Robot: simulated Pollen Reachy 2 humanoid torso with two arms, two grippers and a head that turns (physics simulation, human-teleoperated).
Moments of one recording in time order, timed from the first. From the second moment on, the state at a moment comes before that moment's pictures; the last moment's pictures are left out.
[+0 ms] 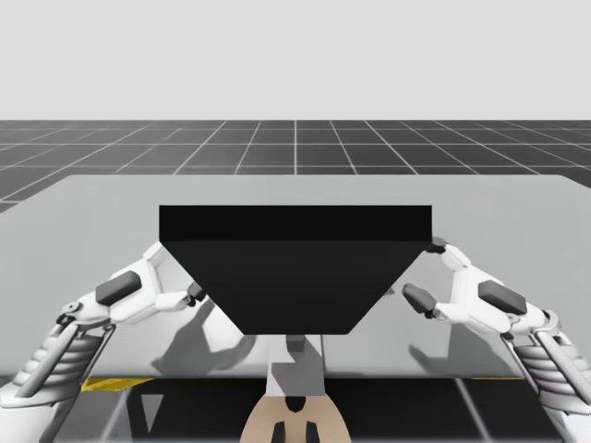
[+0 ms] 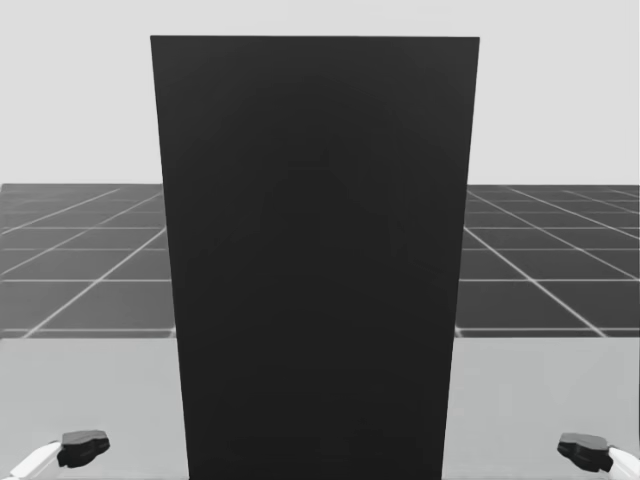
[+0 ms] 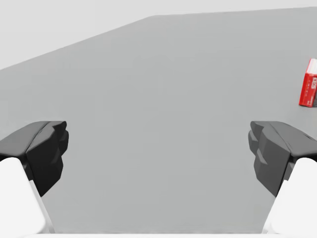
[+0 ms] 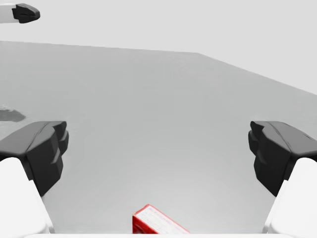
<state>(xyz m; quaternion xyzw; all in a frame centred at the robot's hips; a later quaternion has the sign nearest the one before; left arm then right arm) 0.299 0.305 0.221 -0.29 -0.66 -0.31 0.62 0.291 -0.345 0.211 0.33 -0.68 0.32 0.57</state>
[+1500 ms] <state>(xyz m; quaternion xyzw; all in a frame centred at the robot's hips) 0.281 0.283 0.194 -0.31 -0.59 -0.39 0.64 0.362 -0.295 0.106 0.33 -0.60 0.42 0.59</state>
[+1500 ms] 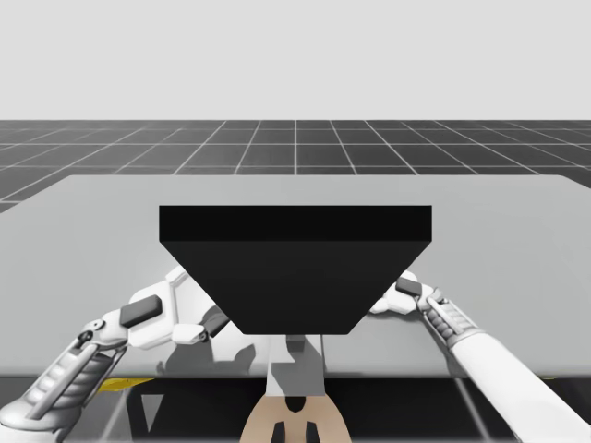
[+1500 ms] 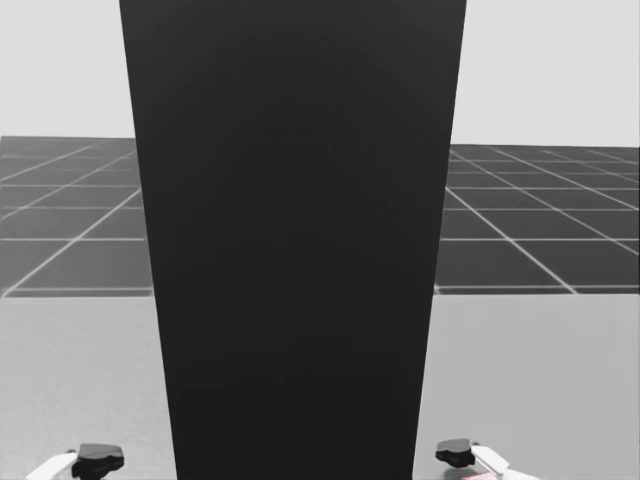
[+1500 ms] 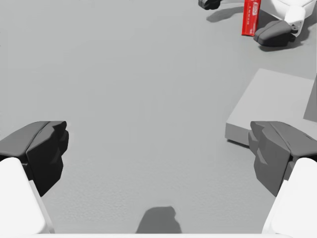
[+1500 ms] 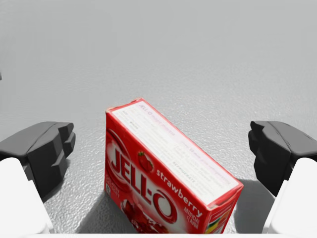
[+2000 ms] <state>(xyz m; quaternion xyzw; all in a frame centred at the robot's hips) 0.281 0.288 0.194 -0.29 -0.60 -0.38 0.64 0.317 -0.311 0.108 0.34 -0.60 0.43 0.59</state>
